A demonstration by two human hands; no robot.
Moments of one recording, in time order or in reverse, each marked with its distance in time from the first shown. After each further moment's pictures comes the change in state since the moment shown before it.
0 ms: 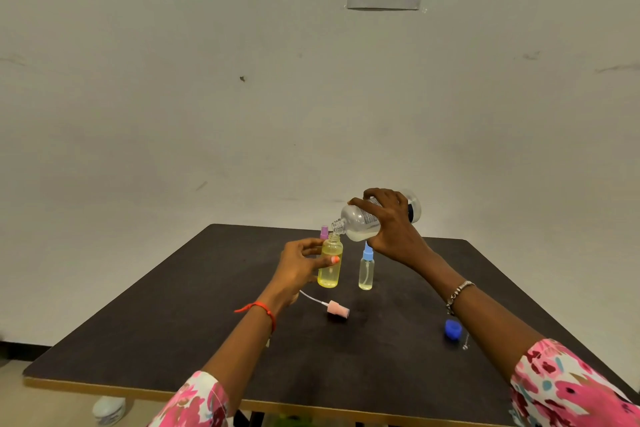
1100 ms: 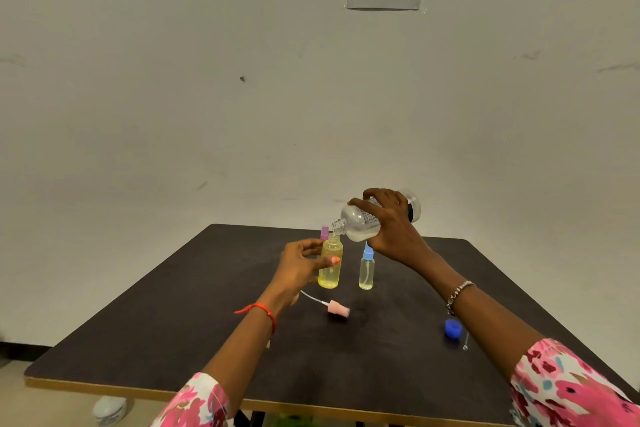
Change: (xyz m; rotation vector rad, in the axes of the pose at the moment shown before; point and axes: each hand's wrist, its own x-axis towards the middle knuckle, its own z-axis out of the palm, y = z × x) left_hand 0.000 -0.003 -0.001 -0.030 0.001 0.002; right_hand -0.001 0.000 0.000 -0.021 0.003 -0.008
